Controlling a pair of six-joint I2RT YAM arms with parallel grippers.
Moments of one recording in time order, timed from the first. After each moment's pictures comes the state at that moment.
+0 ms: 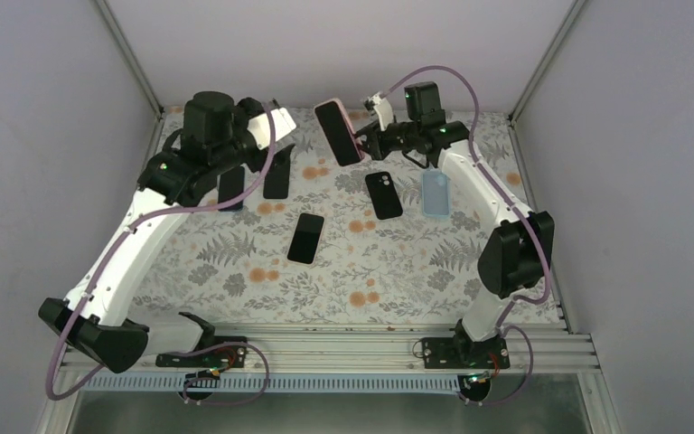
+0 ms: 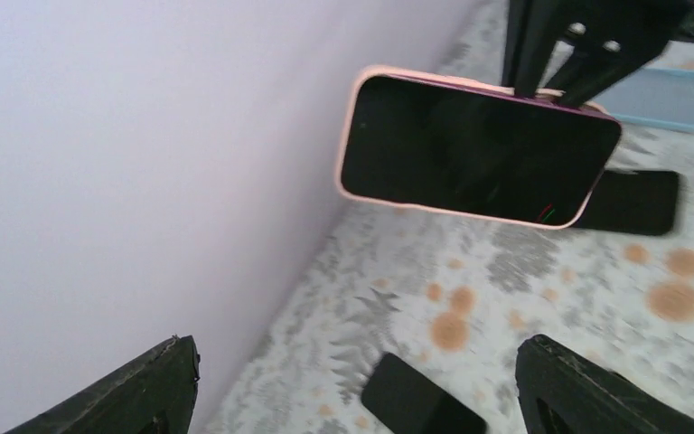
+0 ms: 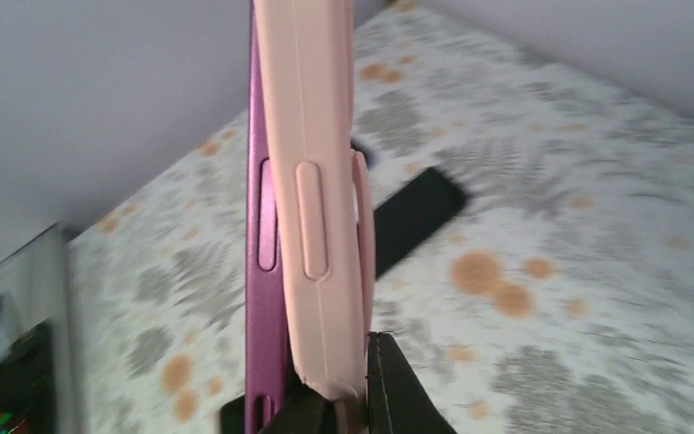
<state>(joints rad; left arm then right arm) -0.45 1.28 1.54 -0.72 0.16 0.66 0.38 1.75 1.64 -0.57 -0.80 -0.14</state>
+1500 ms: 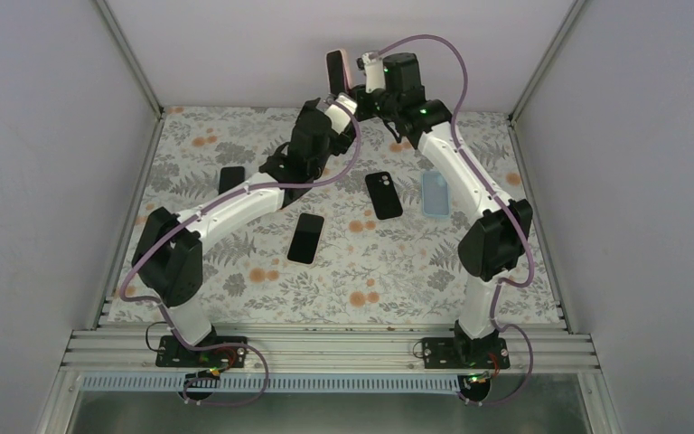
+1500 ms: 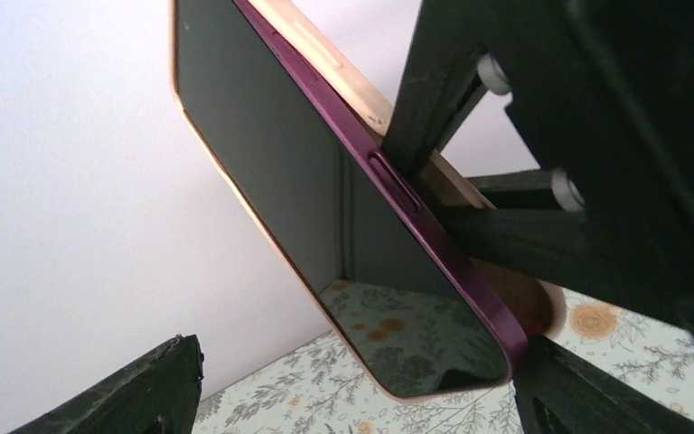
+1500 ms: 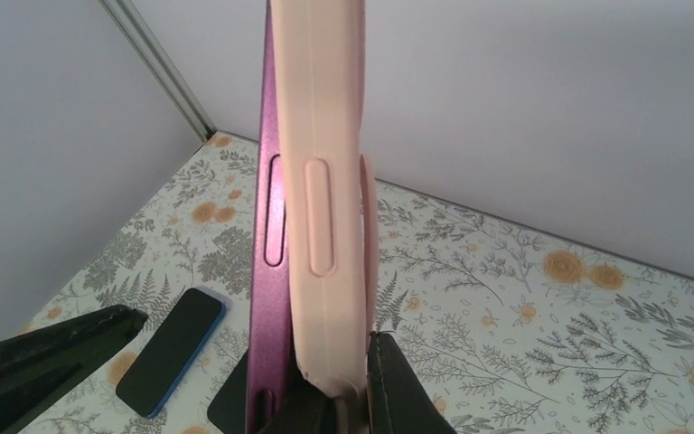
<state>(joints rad) -0.70 1.73 1.41 0.15 -0.43 0.29 0.46 1.92 1.98 -0.51 -0.23 0.14</state>
